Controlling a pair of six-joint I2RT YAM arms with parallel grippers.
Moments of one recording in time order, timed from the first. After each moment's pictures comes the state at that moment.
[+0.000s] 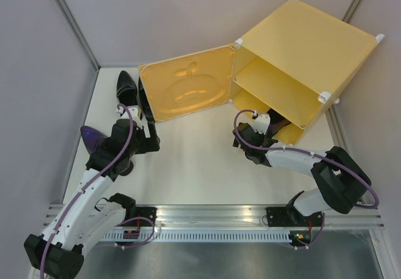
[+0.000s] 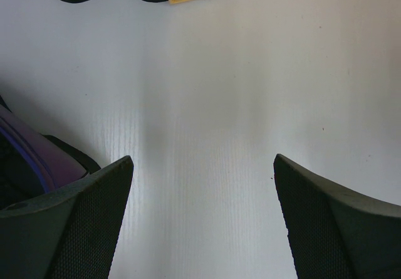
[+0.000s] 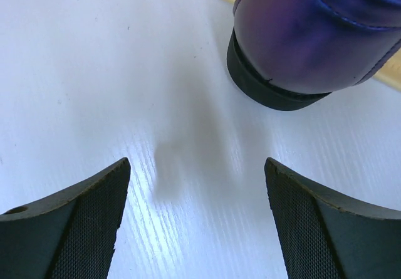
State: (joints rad) left arm -0.37 0.78 0.75 -0.63 -0.17 -0.37; right arm 0.69 1.45 0.66 -0.13 0.66 0.80
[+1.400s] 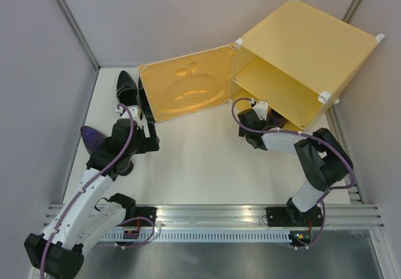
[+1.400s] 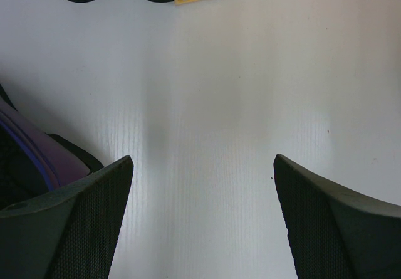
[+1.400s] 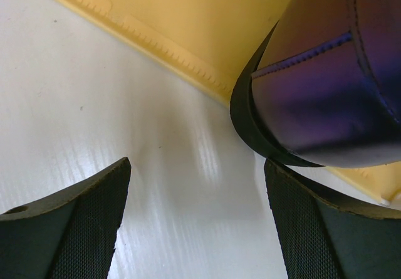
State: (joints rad) left arm -0.37 0.79 0.75 -0.63 -0.18 -0.37; right arm 0.52 1.67 0.79 -0.01 0.61 0.48
